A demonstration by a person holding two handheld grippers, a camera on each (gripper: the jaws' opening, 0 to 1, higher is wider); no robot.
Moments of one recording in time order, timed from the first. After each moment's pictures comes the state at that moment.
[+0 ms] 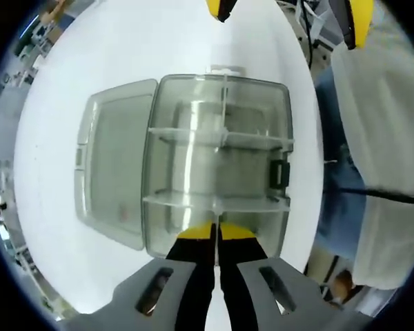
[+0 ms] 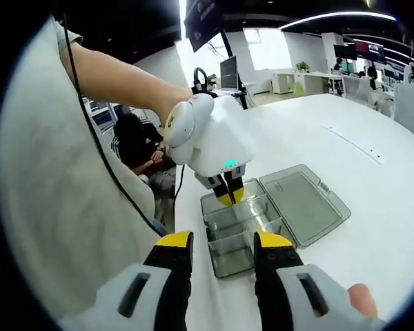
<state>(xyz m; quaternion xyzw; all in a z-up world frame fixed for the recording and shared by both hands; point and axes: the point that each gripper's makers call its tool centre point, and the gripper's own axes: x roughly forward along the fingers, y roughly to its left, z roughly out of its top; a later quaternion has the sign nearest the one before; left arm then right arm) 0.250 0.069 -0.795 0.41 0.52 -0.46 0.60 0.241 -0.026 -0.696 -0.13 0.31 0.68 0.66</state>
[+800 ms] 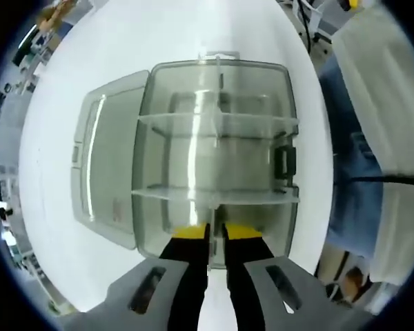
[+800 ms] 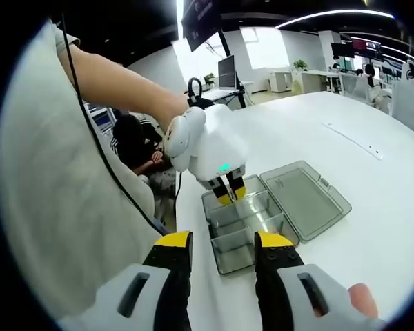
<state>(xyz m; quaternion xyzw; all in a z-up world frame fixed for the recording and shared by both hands) 0.246 0.077 -0.810 0.43 0.50 -0.45 0.60 0.236 -0.030 -0.697 -0.13 0.31 0.67 0.66</state>
